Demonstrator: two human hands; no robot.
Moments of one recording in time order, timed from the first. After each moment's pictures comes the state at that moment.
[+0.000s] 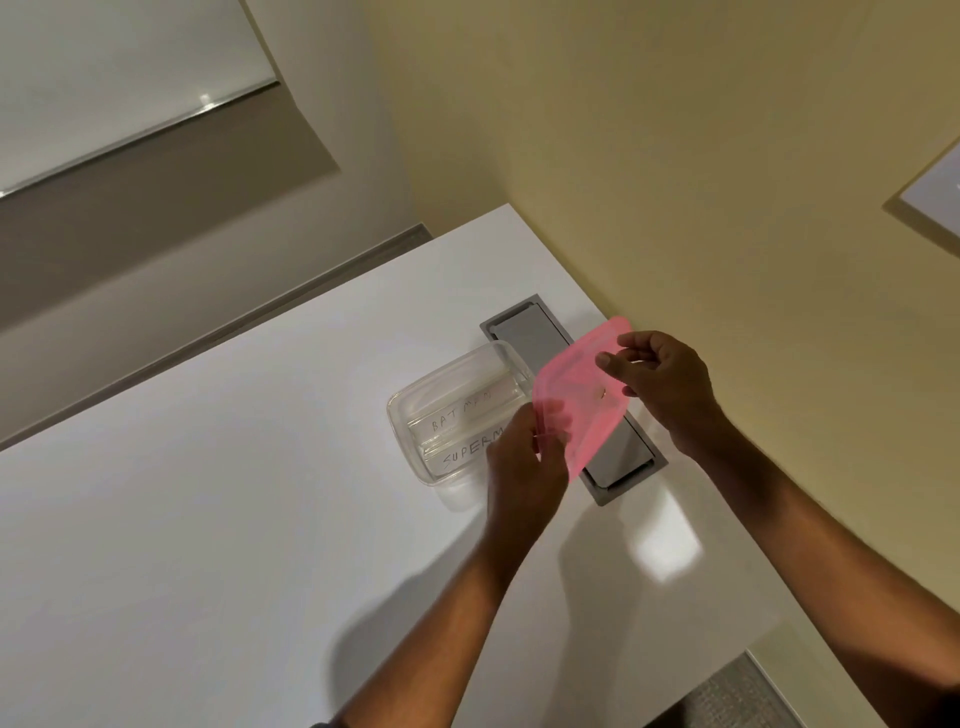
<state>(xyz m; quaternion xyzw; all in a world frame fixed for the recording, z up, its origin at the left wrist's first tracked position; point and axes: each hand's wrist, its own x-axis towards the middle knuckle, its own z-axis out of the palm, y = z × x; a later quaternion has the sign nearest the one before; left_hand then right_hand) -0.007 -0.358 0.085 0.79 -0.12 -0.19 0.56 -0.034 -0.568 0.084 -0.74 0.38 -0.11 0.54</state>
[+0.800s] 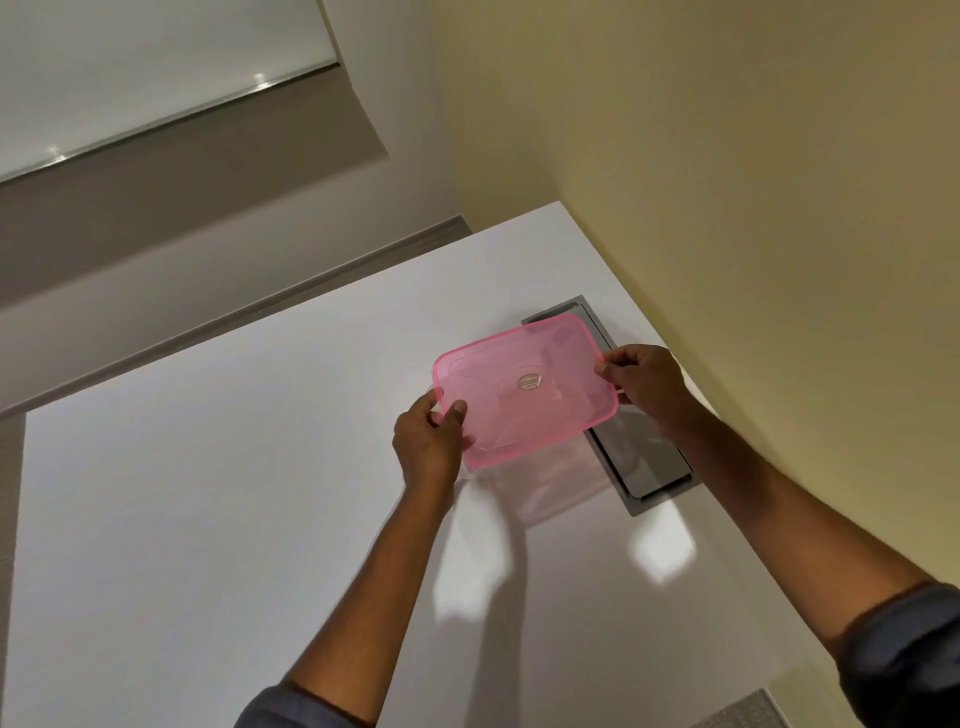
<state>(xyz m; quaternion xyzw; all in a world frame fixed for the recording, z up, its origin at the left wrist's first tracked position) 0.092 -0.261 0.060 0.77 0.17 -0.16 0.59 0.035 -0.541 0.043 -0.73 0.38 -0.02 0.56</state>
